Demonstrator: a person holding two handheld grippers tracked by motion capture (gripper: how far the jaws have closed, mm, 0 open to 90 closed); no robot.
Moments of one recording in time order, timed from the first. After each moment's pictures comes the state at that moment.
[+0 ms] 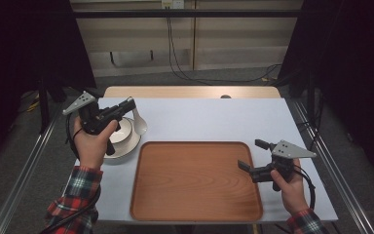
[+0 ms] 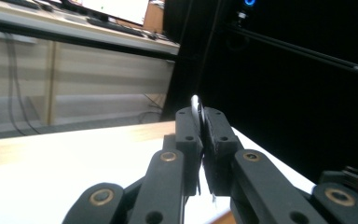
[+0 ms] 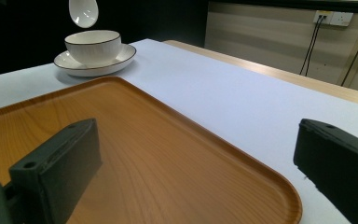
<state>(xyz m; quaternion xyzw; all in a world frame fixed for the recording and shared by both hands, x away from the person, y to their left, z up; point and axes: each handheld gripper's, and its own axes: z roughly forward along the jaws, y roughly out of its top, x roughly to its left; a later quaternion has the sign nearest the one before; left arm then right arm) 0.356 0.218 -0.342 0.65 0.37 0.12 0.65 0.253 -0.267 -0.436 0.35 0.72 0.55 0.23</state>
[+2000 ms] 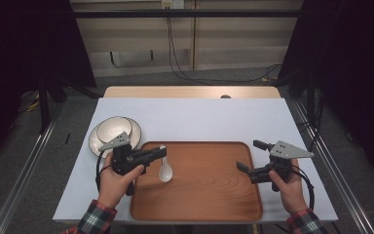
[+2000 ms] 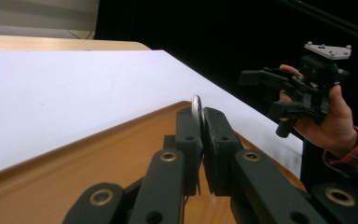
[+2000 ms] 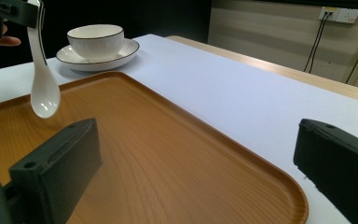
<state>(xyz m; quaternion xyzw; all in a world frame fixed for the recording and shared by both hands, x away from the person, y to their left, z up) 0.295 0.168 -0.415 0.72 0.32 -0.02 0.62 0.254 -0.263 -0.438 0.34 0.73 0.55 0.22</state>
